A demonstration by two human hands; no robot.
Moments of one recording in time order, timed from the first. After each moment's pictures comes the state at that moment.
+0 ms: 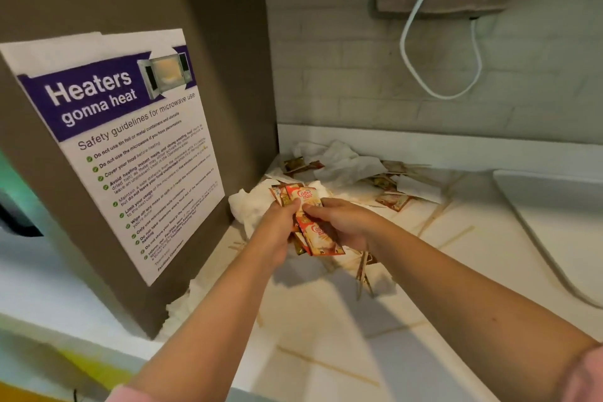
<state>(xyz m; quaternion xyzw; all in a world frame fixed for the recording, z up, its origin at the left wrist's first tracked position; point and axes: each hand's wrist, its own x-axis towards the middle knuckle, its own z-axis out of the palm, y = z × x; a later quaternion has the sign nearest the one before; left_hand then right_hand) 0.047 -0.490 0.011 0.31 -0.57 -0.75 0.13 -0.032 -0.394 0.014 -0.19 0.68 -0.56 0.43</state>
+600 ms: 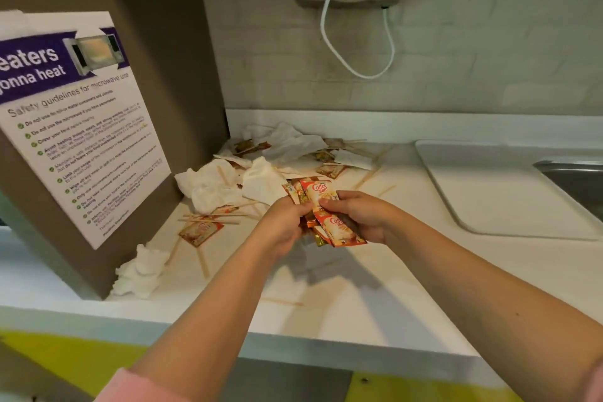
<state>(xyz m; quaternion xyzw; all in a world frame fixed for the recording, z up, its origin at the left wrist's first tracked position) 0.072 -0.359 0.012 0.20 -0.60 -0.77 0.04 -0.004 -0.242 0.011 -0.14 0.66 -0.62 0.40</state>
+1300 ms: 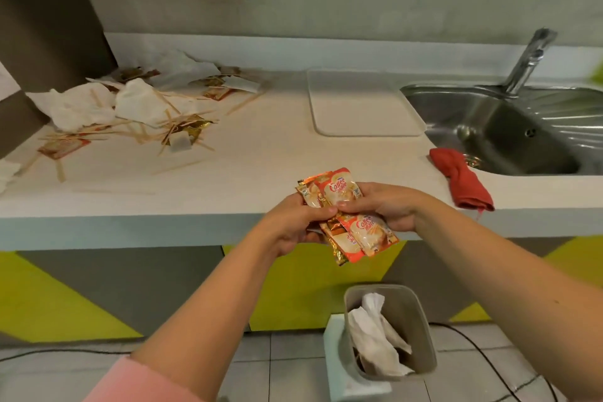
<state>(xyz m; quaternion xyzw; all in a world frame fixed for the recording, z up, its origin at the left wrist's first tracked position) 0.135 -0.083 -0.063 0.11 -0.64 -0.74 -0.16 0.067 0.076 -0.040 -0.13 0.65 -0.57 0.48</state>
